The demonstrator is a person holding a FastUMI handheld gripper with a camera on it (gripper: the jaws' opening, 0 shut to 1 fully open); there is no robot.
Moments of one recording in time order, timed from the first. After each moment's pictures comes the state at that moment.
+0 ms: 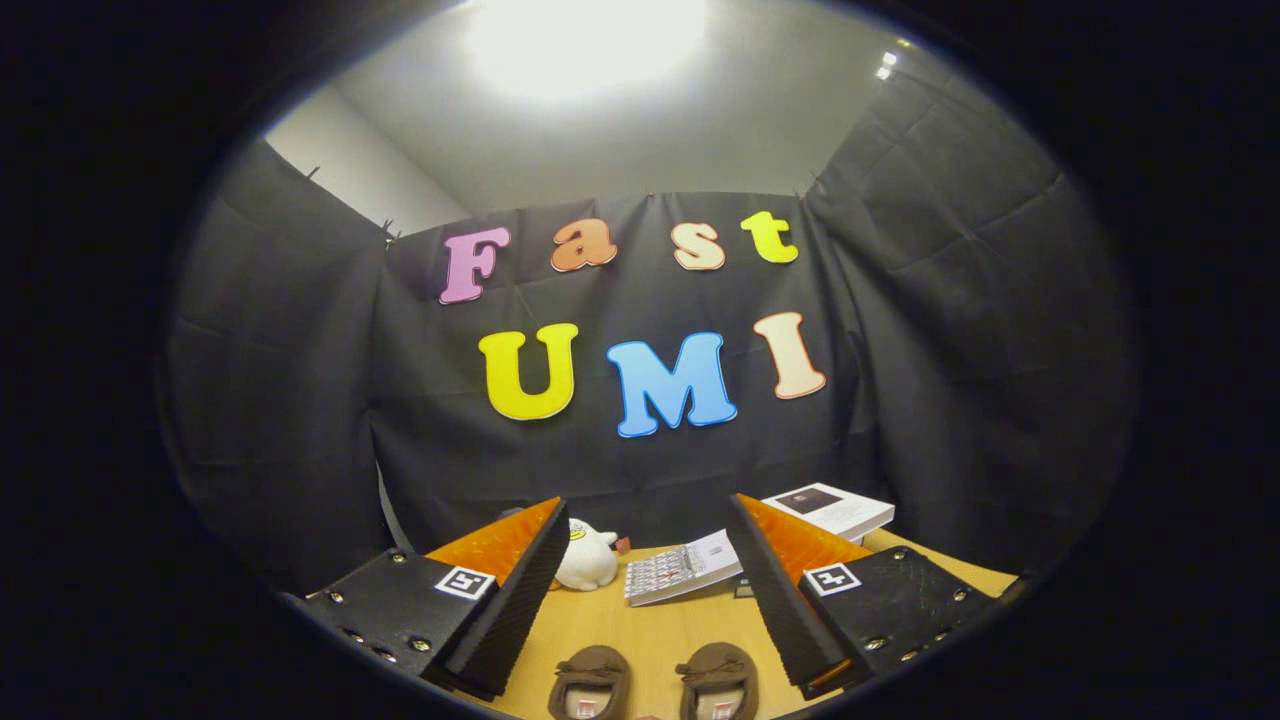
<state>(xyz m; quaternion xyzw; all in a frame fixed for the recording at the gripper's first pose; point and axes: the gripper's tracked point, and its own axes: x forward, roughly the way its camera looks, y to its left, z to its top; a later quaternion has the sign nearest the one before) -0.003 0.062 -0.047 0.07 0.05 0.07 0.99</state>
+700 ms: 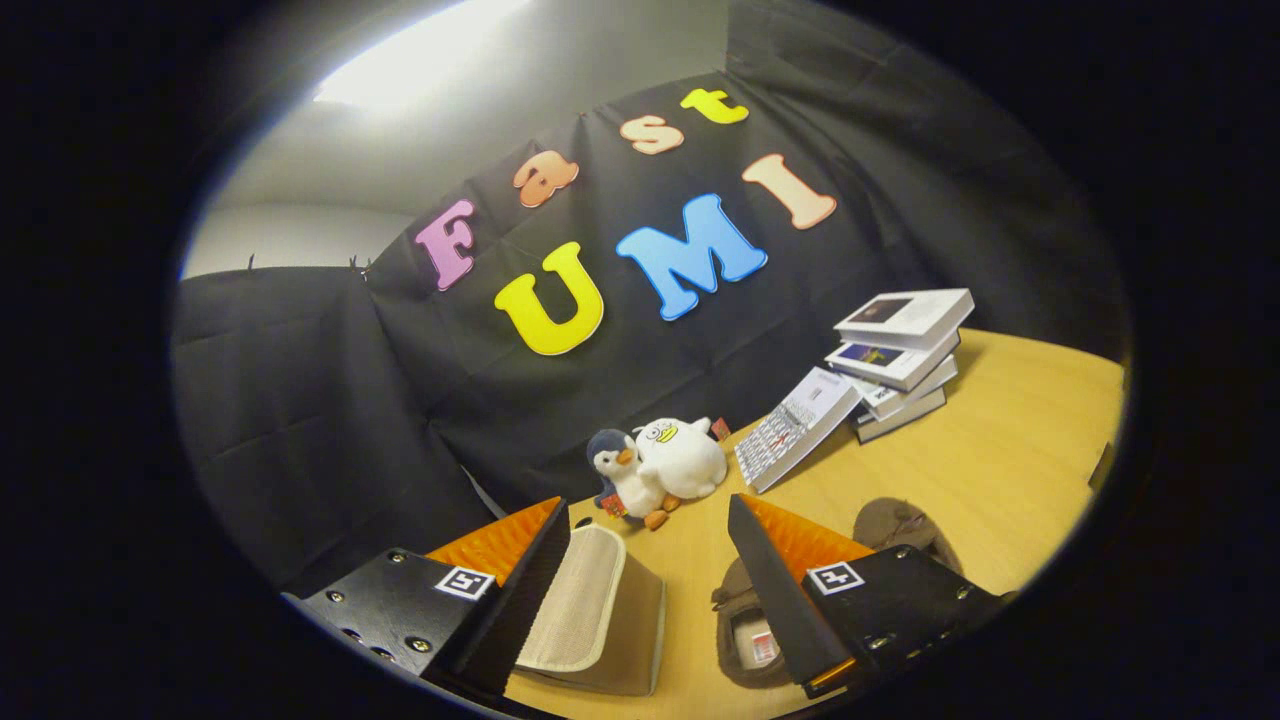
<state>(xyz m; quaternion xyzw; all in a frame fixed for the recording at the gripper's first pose) -0.029 0.158 -0.155 0.28 0.21 0.13 0.93</state>
